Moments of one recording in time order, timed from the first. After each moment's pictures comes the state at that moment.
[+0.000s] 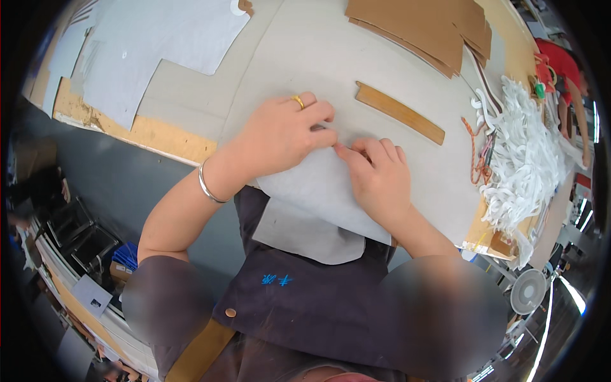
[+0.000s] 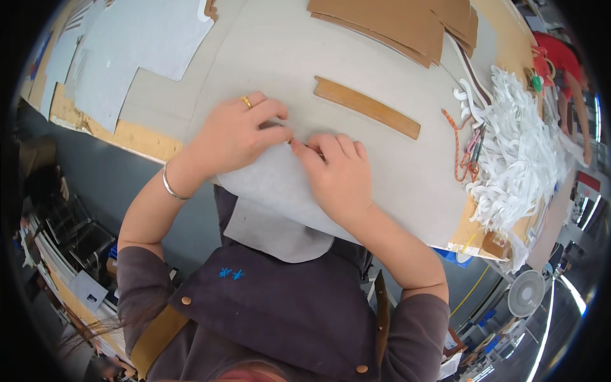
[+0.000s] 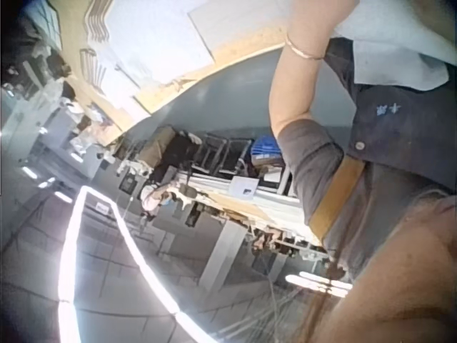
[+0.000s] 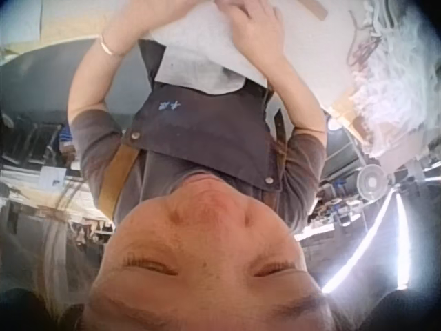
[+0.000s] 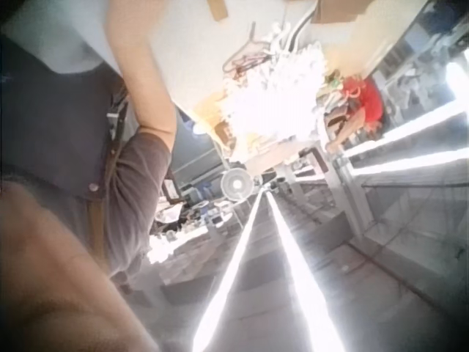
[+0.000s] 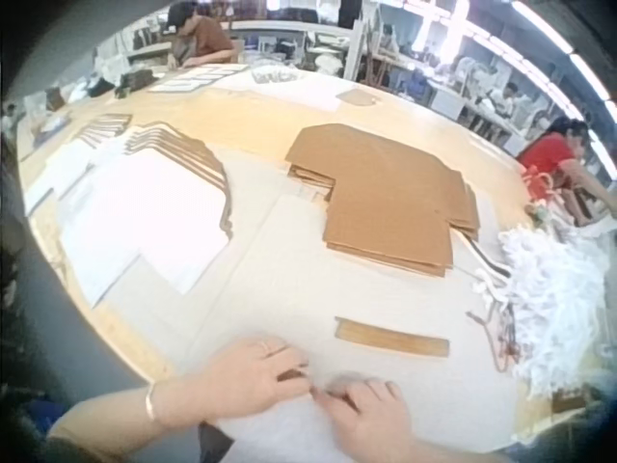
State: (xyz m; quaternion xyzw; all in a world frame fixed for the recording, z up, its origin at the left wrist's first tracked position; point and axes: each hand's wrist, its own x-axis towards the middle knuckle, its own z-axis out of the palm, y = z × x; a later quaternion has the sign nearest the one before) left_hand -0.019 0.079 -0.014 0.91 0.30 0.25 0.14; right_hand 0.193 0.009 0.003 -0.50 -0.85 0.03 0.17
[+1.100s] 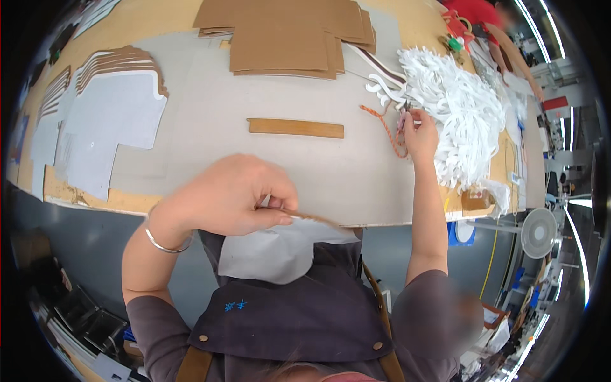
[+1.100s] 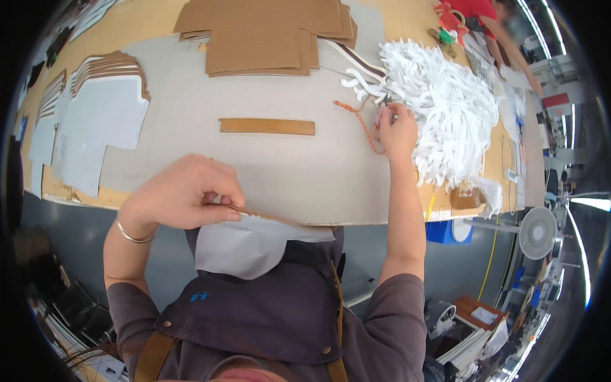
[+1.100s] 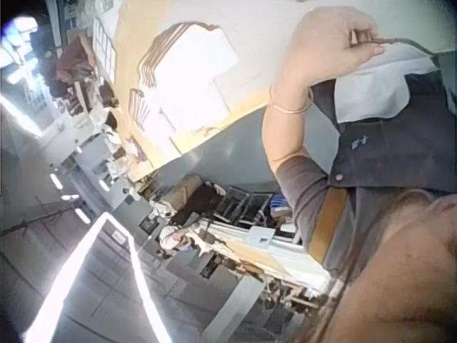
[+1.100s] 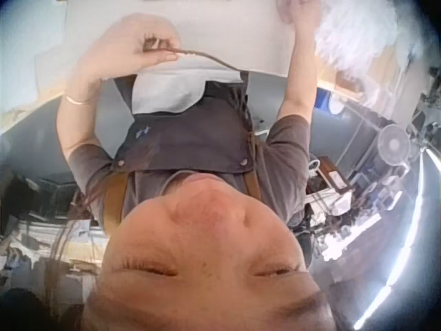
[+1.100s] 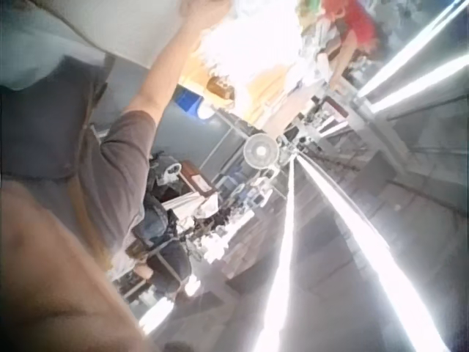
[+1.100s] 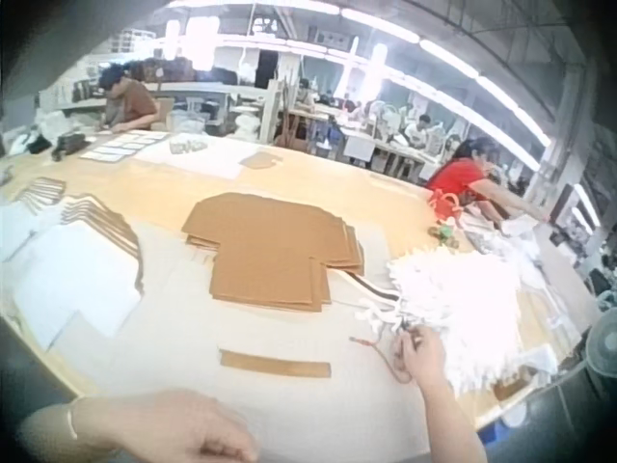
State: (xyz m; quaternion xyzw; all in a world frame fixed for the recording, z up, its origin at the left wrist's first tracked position) left_hand 0.040 0.070 0.120 0.84 0.17 0.08 0.51; right_hand 0.442 0.030 0.000 -0.81 -0.51 -0.05 0.28
